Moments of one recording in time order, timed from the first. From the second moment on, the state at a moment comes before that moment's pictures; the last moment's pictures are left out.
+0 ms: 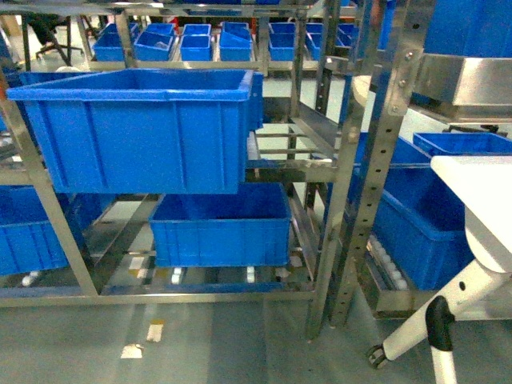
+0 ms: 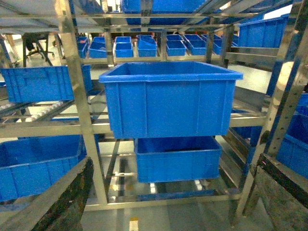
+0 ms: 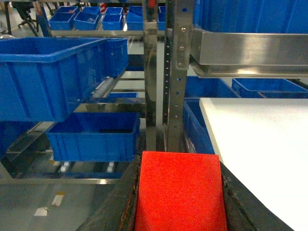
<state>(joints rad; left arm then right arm) 0.00 0.01 0.01 0.00 0.00 0.00 0.07 0.80 0.14 0.58 0.02 0.02</state>
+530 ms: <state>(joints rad) 0.00 0.01 0.01 0.00 0.00 0.00 0.07 0.80 0.14 0.58 0.01 0.02</state>
